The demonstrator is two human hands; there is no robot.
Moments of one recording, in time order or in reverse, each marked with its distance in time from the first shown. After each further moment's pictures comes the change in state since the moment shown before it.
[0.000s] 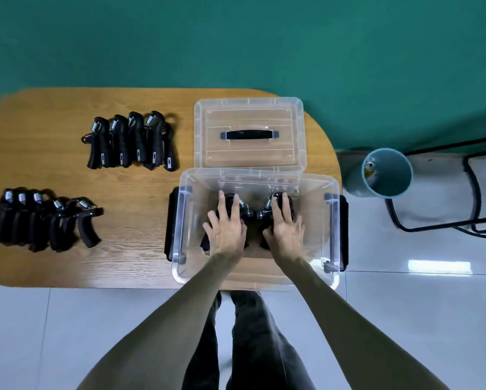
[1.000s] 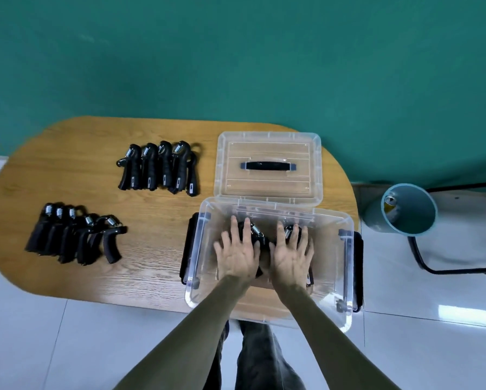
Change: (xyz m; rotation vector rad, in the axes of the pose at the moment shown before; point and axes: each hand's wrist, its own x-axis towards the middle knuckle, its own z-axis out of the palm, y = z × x) left_hand 0.005 0.001 -0.019 0.087 0.025 -0.026; right_hand 0.017 -0.027 0.011 -0.262 0.121 0.059
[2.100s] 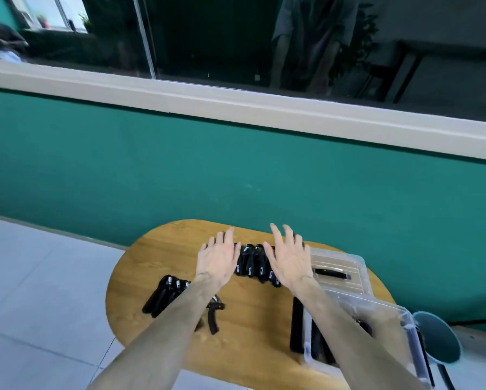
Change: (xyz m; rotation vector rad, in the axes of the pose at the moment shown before) left_hand -0.076 -0.331 -0.311 -0.080 0.433 0.080; right_hand -0.107 -0.346 -0.214 -0.181 0.392 -0.384
